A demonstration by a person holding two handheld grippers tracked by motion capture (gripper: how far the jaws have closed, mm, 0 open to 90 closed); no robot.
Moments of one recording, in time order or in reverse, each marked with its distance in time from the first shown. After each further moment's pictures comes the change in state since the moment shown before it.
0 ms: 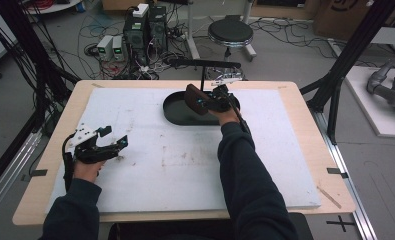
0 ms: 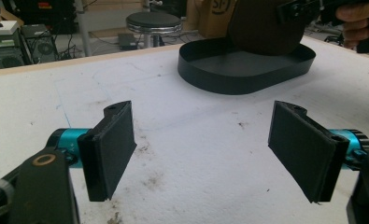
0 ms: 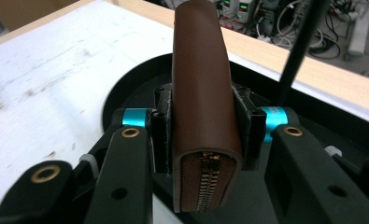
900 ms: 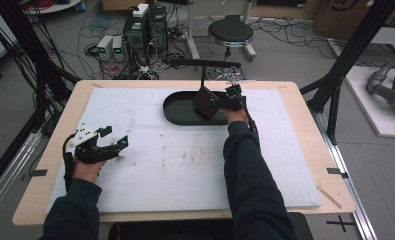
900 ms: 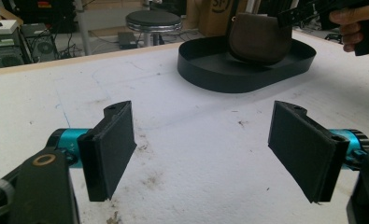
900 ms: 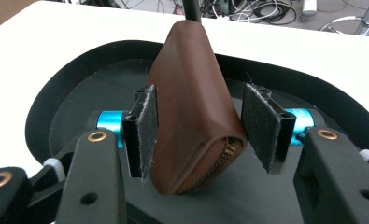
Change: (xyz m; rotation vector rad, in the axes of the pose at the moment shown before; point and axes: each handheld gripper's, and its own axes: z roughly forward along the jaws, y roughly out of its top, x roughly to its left) left arm -0.001 0.000 0.001 0.008 -0.001 0.006; right arm -0.039 -0.018 -0.009 0.026 -0.136 0.190
